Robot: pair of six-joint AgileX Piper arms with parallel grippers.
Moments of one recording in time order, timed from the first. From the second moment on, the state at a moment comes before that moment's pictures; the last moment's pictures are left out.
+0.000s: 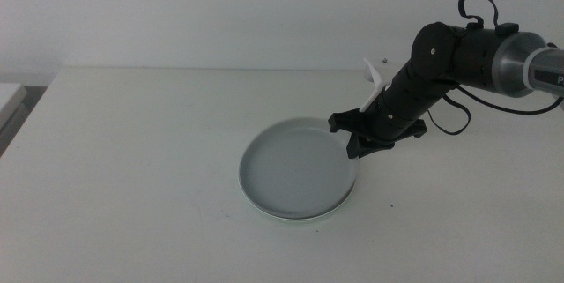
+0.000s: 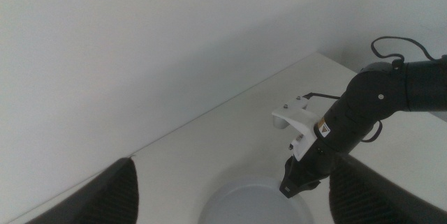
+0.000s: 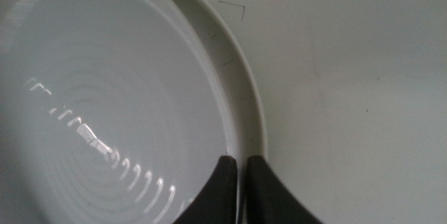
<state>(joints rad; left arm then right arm) -0.14 1.08 -1.38 -0.71 0.90 0.68 0.38 2.04 -1.51 0.33 0.82 0.01</state>
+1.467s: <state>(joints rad) -0.14 1.08 -1.38 -0.71 0.90 0.68 0.01 1.20 -1.21 0.39 0.64 -0.21</state>
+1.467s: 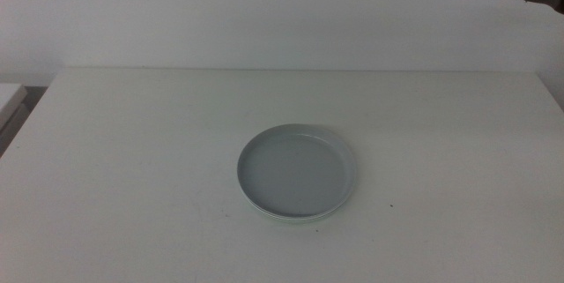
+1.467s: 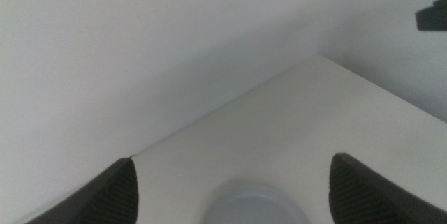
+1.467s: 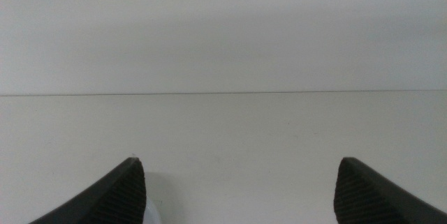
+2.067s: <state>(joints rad) -0.14 1.07 -1.33 0.10 0.51 -0.01 0.01 1.20 -1.21 0.39 0.64 -0.21</state>
